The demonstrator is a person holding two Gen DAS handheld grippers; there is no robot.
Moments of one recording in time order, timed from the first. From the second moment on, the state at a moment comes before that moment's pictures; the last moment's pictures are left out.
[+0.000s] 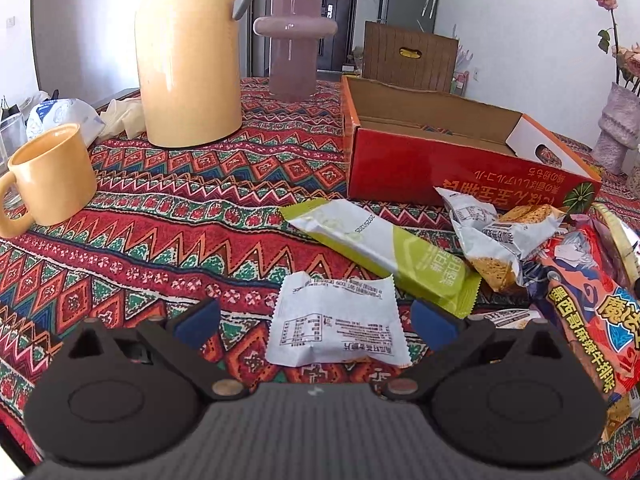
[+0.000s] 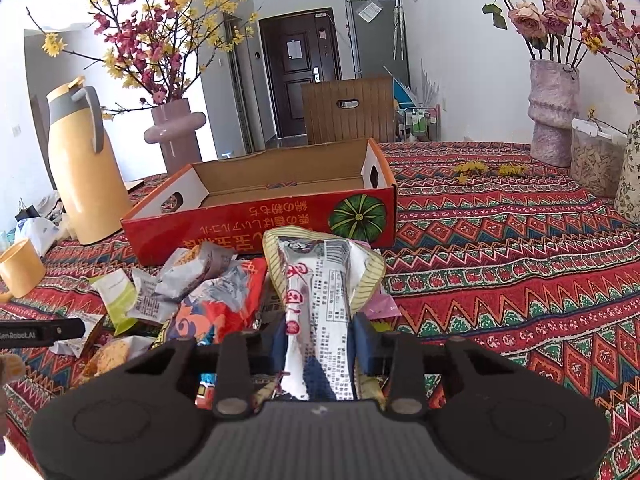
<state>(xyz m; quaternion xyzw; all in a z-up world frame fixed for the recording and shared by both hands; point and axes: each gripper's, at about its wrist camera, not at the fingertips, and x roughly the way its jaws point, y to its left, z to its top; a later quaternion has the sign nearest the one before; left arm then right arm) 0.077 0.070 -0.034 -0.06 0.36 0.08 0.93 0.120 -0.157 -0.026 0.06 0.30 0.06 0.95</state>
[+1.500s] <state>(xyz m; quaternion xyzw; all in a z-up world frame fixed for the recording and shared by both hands) 0.073 0.054 -0.018 -0.04 0.35 0.08 0.93 0.098 -0.166 -0.014 0.08 0.26 0.06 0.96</state>
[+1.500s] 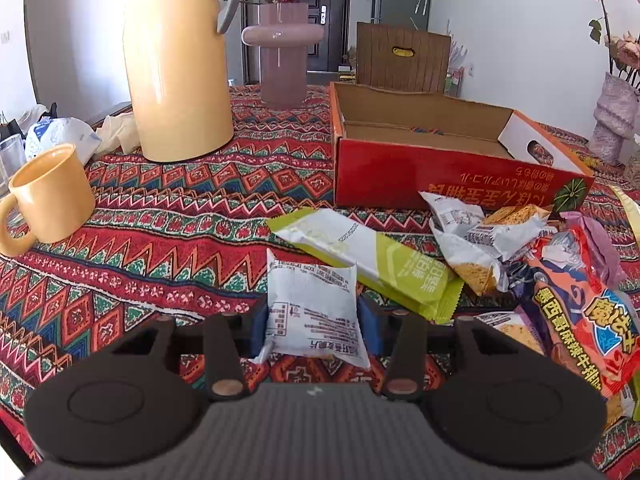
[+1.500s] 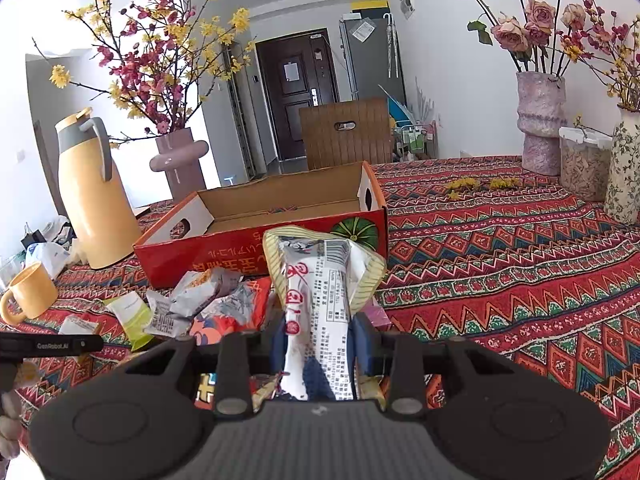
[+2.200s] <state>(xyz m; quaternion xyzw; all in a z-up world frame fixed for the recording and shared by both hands) 0.121 0.030 0.033 -0.03 0.29 0.05 0.96 0.172 -0.174 0.029 0.04 0.23 0.08 0.97</state>
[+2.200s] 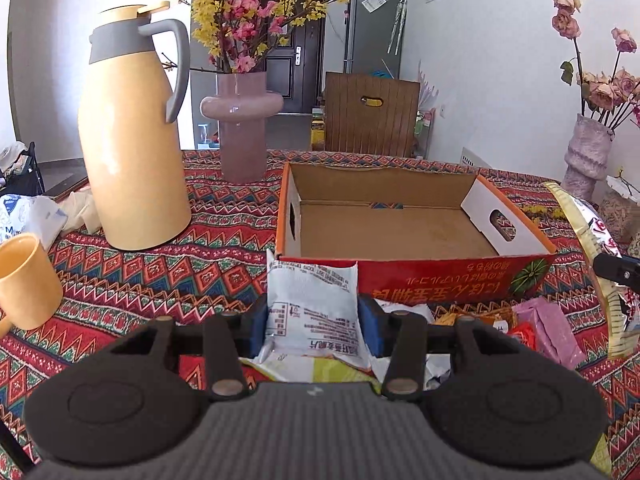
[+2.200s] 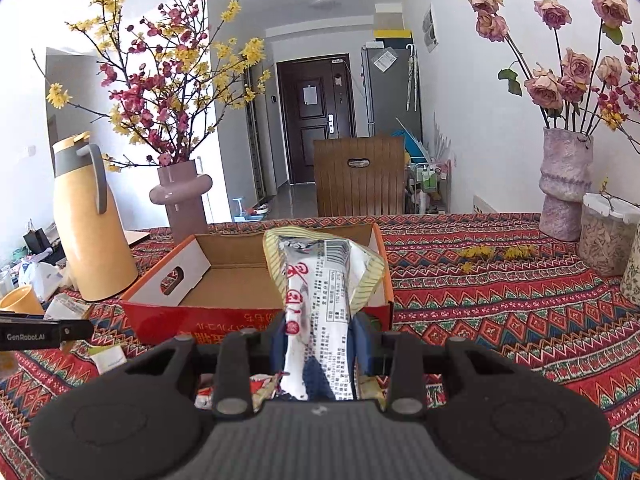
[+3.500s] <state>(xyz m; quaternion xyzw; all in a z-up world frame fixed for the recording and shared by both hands) 0.290 0.003 -0.030 -0.01 0.40 0.03 0.91 0.373 -0.143 -0.035 0.02 0.38 0.11 0.92</state>
